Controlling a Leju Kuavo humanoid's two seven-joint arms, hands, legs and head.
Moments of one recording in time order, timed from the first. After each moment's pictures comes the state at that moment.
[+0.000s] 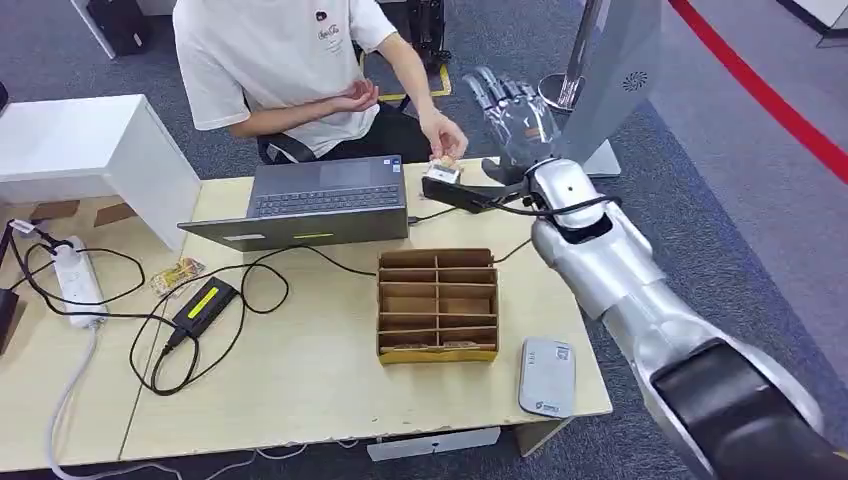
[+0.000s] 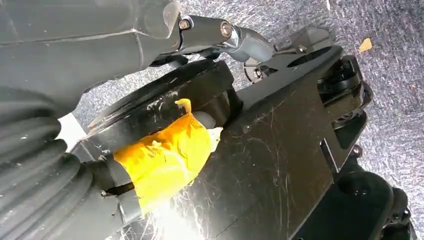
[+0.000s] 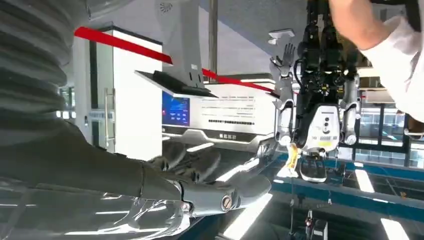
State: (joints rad) left arm -0.05 -0.16 0.37 -0.21 -0.57 -0.11 0.02; right arm -0.97 -0.04 0.64 -0.84 1.12 -0.18 0.04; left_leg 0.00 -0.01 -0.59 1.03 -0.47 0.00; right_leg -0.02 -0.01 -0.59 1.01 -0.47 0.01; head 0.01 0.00
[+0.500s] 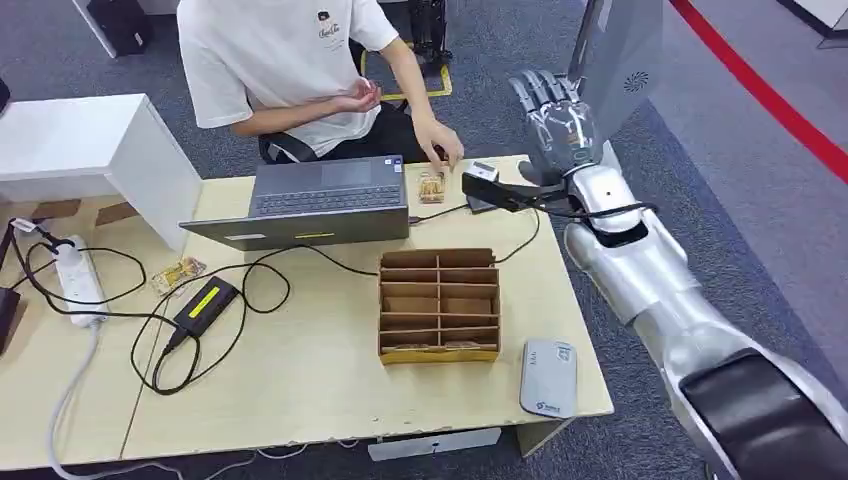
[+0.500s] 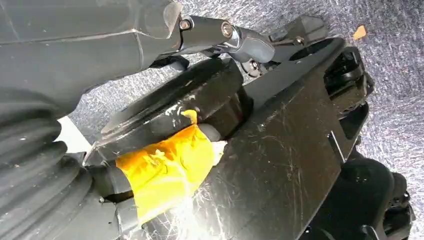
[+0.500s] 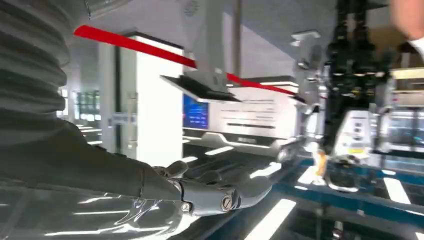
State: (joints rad) left arm -0.04 -0.12 0.37 -0.21 -0.57 -0.19 -0.01; right arm -0.92 -0.16 0.58 -0.87 1.09 -0.19 0.05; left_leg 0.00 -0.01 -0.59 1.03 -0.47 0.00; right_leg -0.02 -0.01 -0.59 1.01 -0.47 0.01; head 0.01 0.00
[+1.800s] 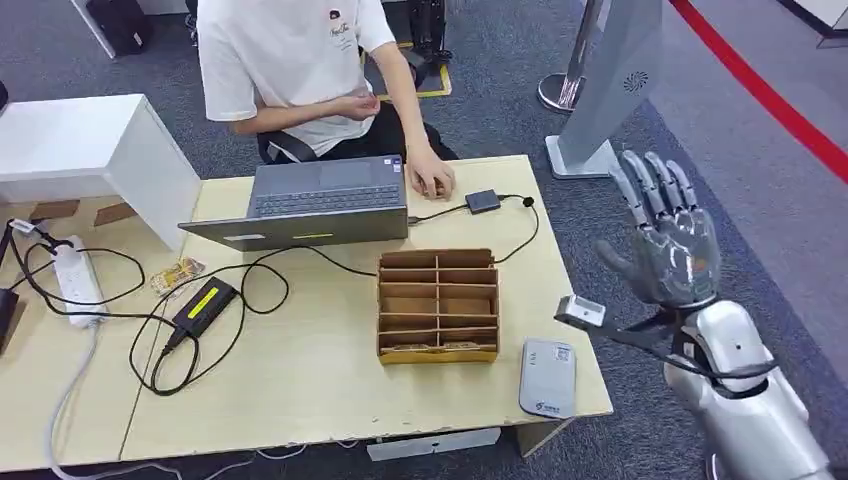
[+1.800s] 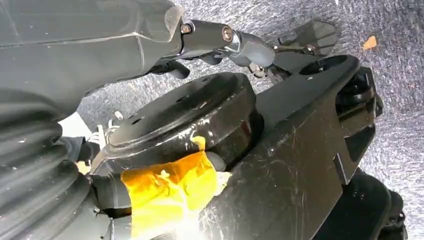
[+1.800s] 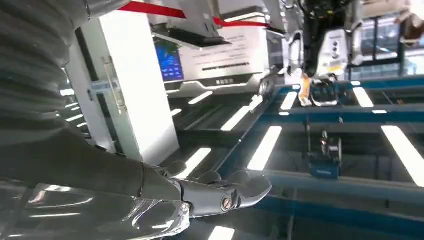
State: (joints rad) left arm -0.04 -0.11 0.44 -0.20 -0.55 -0.18 0.00; right arm -0.16 -0.41 0.20 -1.68 1.09 -0.44 -0.17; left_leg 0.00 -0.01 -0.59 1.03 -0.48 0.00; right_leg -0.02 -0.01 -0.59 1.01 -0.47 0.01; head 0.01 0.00
